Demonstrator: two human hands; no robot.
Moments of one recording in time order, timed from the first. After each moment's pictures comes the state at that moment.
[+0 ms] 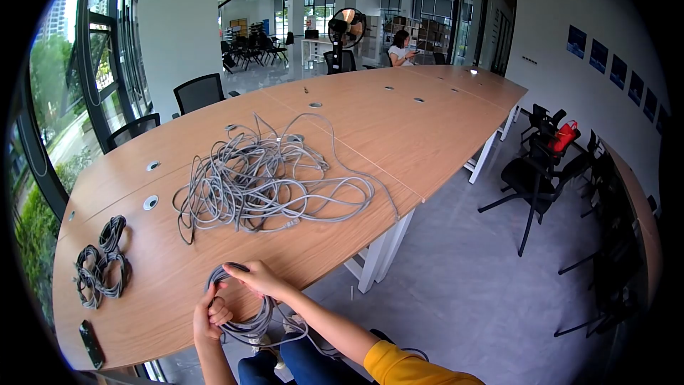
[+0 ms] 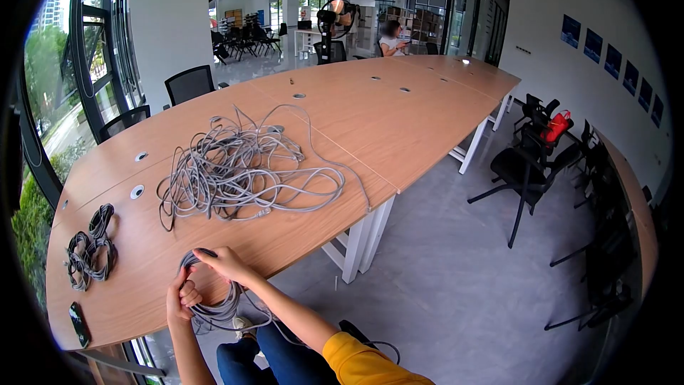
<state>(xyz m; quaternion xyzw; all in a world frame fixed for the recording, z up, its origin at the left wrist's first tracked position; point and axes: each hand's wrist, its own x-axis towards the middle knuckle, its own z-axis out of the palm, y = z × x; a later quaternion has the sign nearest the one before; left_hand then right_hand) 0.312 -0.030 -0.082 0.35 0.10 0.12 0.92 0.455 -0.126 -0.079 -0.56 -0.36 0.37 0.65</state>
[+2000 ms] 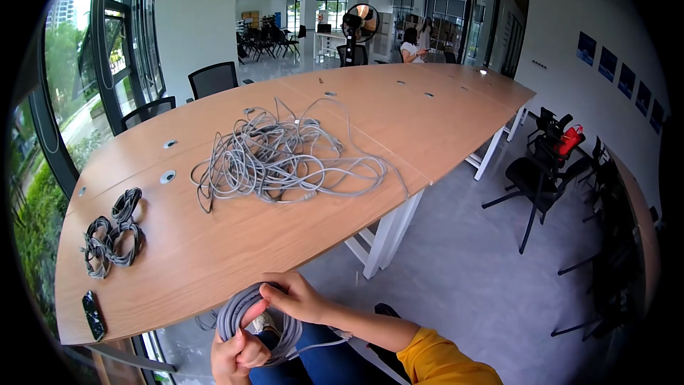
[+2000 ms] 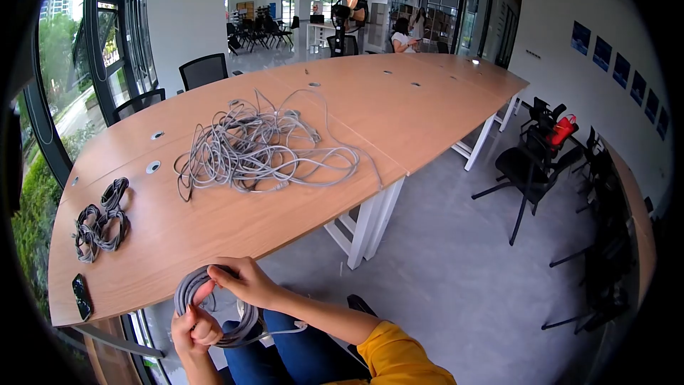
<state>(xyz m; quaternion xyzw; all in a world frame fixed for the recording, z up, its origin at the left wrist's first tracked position) 0.217 -0.132 -0.012 0.35 -0.13 0.07 0.93 0.362 -0.216 -0.011 -0.47 -0.50 0.26 0.68</state>
